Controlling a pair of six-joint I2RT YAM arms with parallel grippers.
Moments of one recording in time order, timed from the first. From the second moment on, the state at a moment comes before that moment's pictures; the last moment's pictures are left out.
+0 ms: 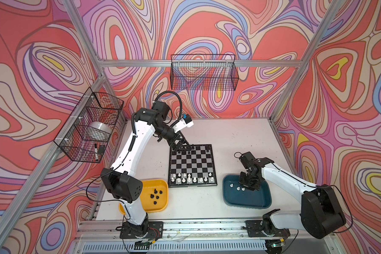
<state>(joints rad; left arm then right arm) -0.30 1.77 2.01 -1.50 0.74 0.62 0.34 1.35 0.78 -0.94 -0.03 0.75</state>
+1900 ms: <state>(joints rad) -0.30 1.79 2.02 -1.48 0.76 0.60 0.34 1.41 0.75 -0.88 -0.03 0.75</state>
